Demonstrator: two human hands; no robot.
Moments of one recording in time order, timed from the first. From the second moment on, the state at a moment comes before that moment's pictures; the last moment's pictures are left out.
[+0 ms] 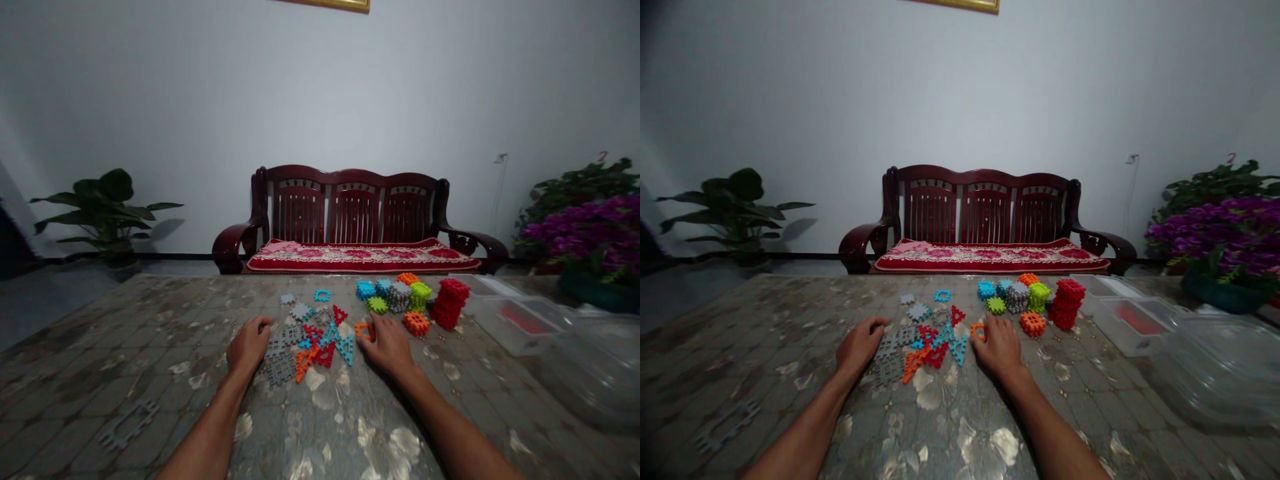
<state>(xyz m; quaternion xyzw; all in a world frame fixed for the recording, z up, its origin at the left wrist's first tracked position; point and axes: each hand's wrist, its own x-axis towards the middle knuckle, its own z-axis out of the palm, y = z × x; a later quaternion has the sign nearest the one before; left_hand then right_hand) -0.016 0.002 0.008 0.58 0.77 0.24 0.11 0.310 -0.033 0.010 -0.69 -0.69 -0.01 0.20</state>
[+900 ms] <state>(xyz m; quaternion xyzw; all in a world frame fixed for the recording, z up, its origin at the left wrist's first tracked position) -0.018 0.003 0.004 0.58 0.76 0.26 0.10 0.328 -0.031 0.021 -0.67 -0.70 0.01 0.25</state>
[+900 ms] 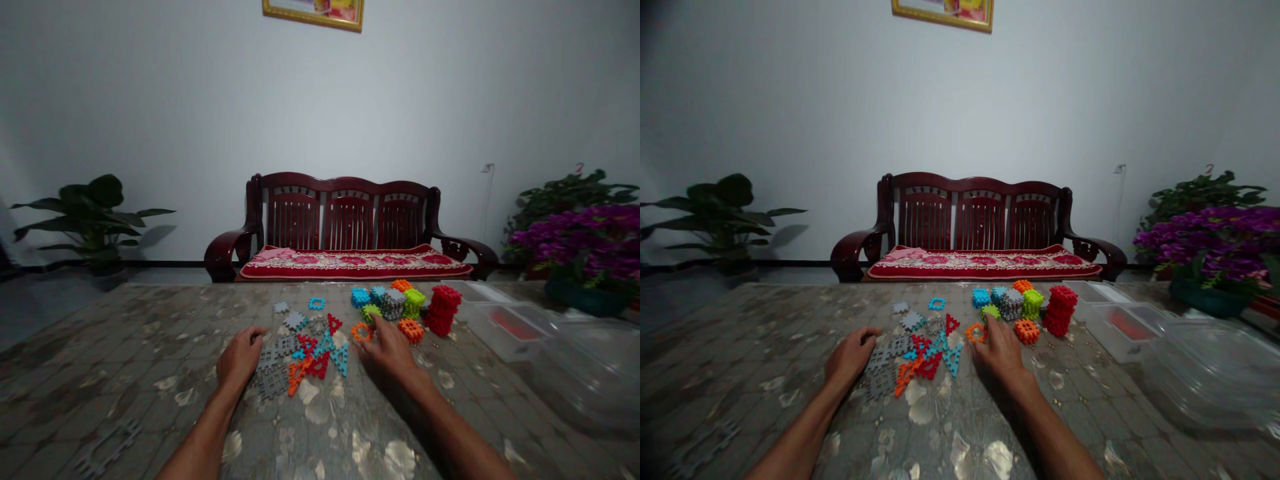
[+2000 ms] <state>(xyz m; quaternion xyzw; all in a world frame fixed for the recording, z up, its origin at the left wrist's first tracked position) -0.016 0.000 0.007 0.58 0.77 0.26 0.10 0.443 0.095 0.119 -0.83 -0.55 -0.12 0.04</state>
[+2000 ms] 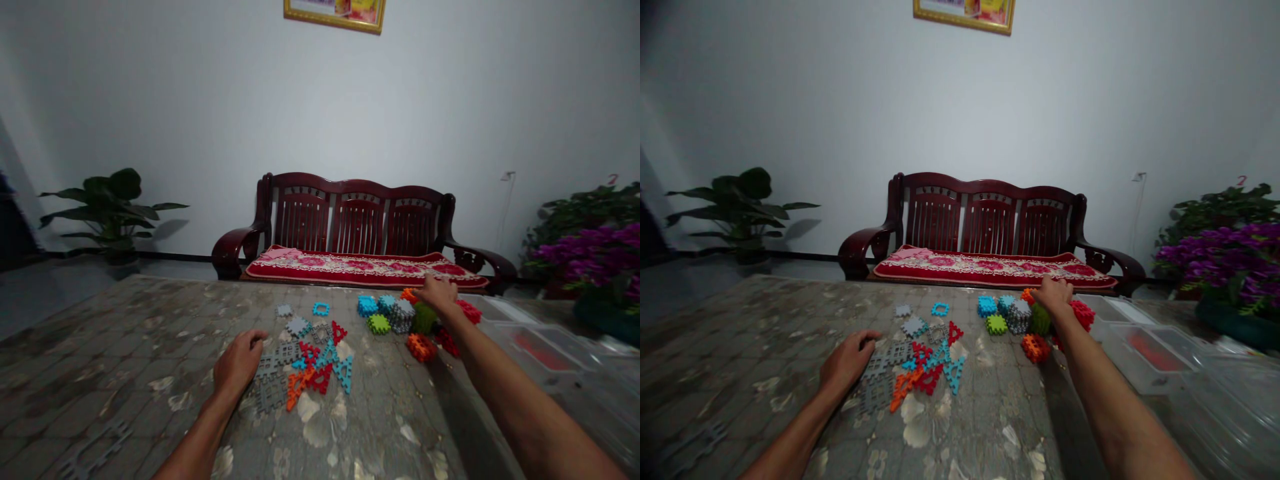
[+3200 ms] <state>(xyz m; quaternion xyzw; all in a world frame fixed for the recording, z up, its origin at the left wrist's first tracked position) -0.011 -0.003 0.012 0.59 0.76 0.24 0.12 0.248 -0.038 0.010 -0.51 -0.80 0.09 0.32</state>
